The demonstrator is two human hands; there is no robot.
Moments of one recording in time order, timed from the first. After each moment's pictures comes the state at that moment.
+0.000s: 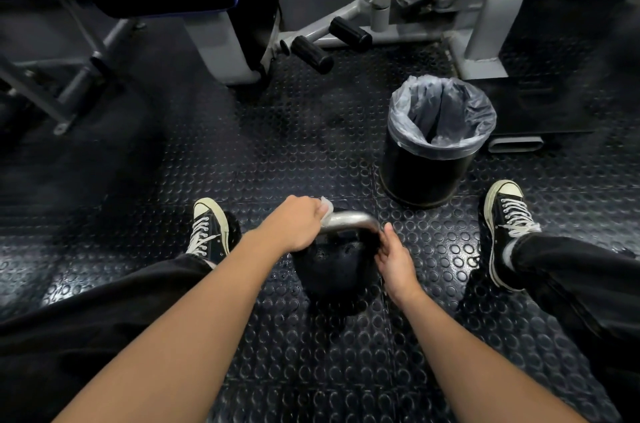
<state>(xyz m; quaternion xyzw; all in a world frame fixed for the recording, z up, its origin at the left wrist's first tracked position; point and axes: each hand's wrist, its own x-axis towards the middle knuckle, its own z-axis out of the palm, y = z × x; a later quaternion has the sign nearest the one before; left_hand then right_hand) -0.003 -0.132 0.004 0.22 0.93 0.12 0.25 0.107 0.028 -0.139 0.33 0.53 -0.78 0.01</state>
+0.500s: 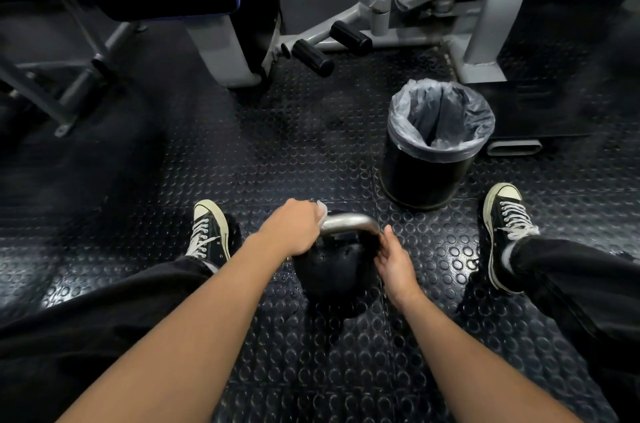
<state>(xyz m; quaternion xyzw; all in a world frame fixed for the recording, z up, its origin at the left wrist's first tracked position) 0.004 -0.133 0.008 0.20 0.95 0.09 0.24 0.107 0.028 -0.142 0.34 0.54 -0.77 0.02</state>
